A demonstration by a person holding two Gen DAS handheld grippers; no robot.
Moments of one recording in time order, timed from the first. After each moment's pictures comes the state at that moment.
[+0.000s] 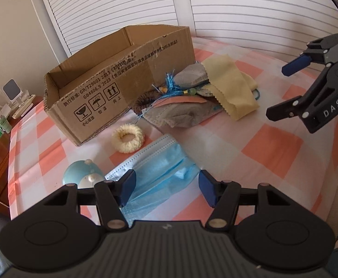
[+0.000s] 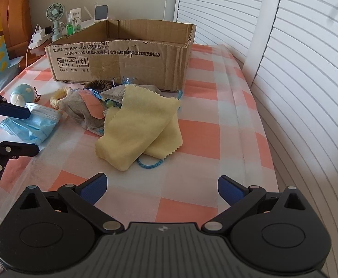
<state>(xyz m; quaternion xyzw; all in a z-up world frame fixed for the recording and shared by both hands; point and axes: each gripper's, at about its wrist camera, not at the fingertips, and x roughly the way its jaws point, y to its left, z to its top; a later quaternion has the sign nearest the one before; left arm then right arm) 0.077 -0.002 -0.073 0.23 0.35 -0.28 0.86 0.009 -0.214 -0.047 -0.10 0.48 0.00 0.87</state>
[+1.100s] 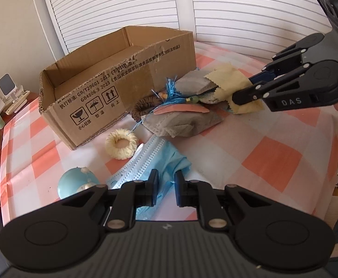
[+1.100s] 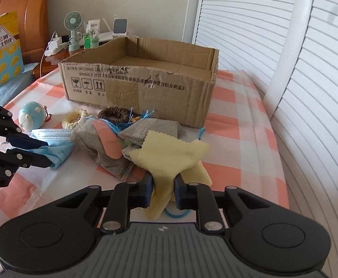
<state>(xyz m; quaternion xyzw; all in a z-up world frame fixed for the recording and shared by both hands) 0.087 0.000 -0.070 0.21 0.36 -0.29 0.86 0.039 -0.198 -0.043 -0.12 0.44 0.05 0.89</state>
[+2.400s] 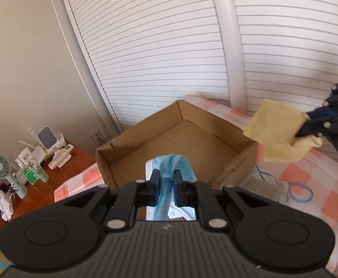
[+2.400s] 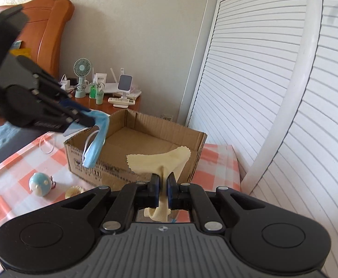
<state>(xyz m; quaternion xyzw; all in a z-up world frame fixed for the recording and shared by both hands) 0.180 -0.020 0.053 0.22 0.28 -0.22 0.91 0.075 -0.193 0.068 -0.16 0.33 0.08 0.92</state>
